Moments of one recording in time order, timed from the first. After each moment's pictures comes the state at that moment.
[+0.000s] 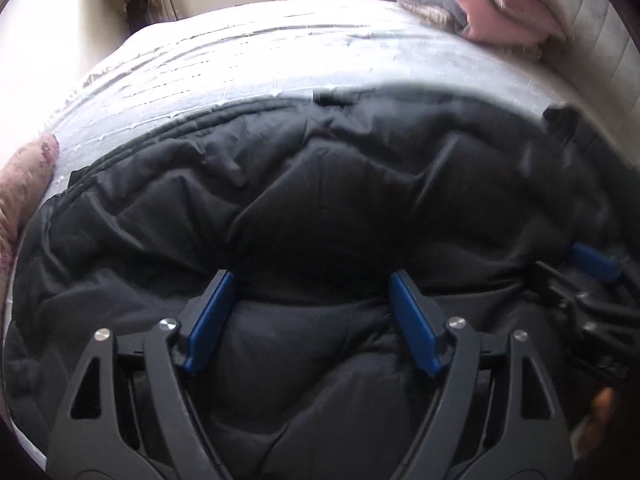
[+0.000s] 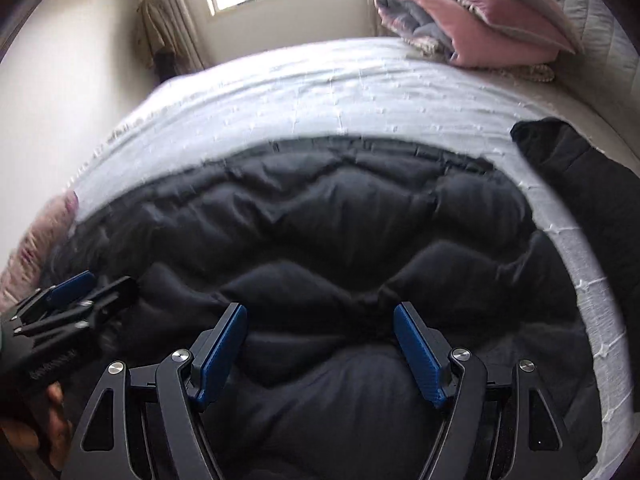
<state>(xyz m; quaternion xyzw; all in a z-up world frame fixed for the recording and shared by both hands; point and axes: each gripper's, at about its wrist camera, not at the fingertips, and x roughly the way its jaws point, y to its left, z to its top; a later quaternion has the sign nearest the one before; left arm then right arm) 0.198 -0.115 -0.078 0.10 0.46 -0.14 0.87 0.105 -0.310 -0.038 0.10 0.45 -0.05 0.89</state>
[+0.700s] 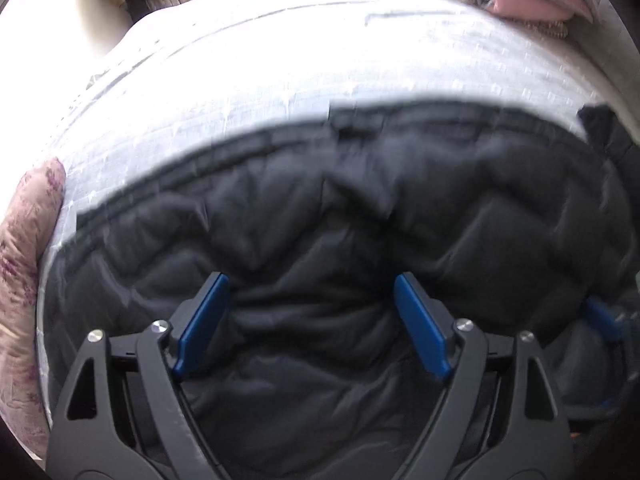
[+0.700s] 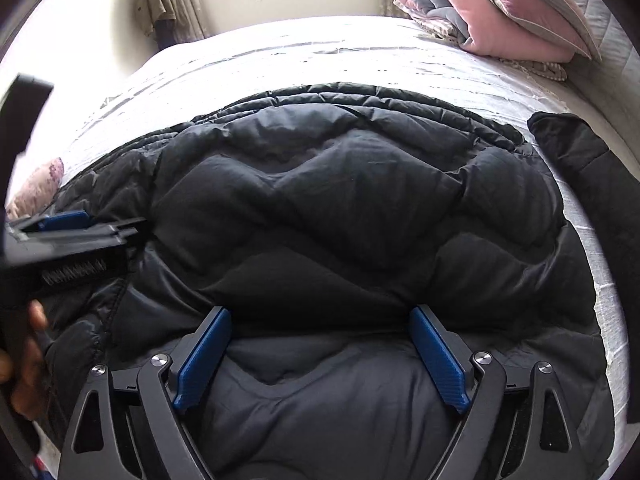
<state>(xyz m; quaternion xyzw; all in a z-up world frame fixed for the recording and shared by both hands) 0.257 -0.144 -0.052 0.13 0.51 -0.11 0.85 0.125 -0.298 -0.055 0.07 0.48 -0.05 0.87</state>
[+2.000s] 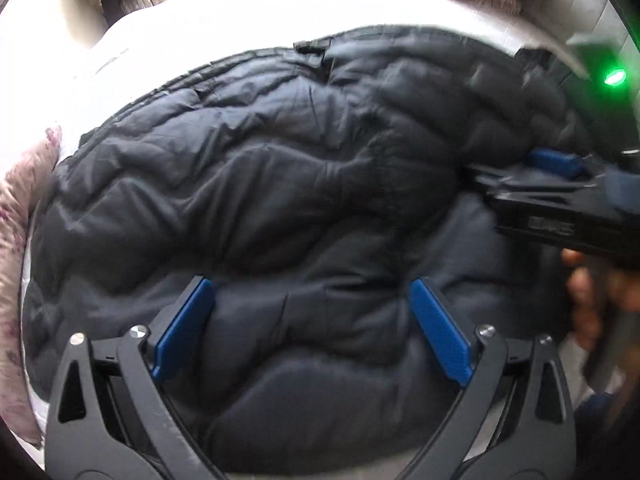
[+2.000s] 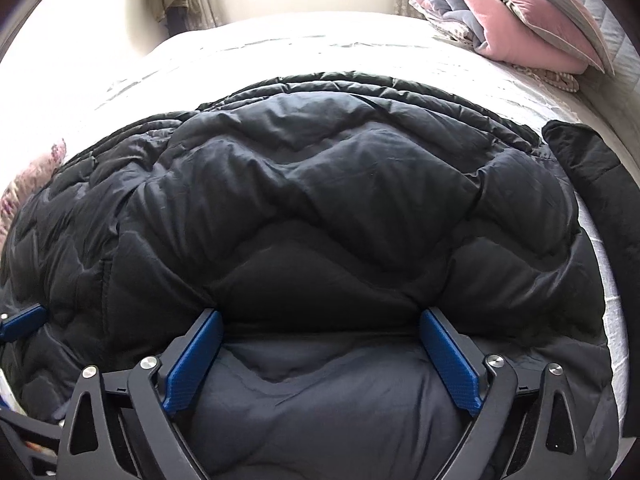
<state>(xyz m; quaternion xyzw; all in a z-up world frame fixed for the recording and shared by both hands) 0.148 -0.092 -0.069 0.13 0.51 -0.17 0.83 0.134 -0.294 -0.068 0.05 0.48 -0.04 0.87</state>
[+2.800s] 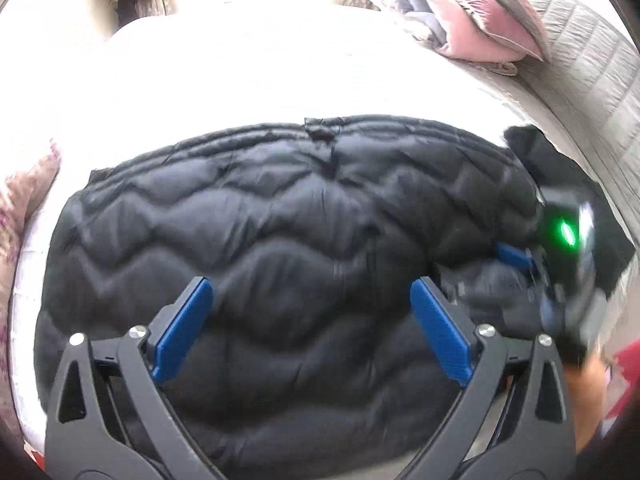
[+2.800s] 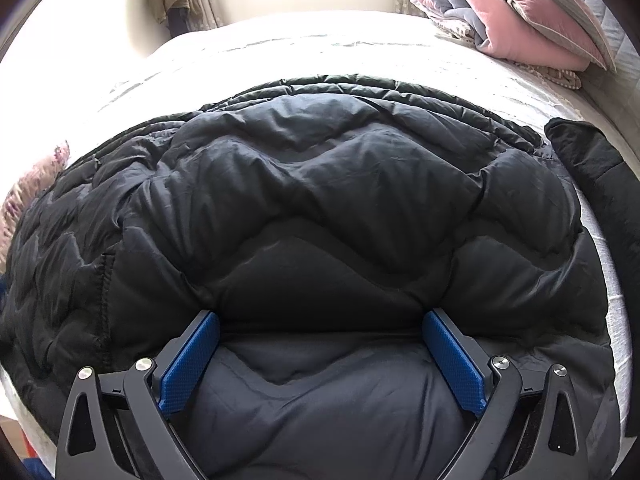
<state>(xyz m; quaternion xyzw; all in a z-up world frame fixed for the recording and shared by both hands) 0.210 -0.081 -0.020 0.05 0.48 -0.19 0.86 0.131 -0.298 -0.067 0.06 0.48 -0.04 0.87</state>
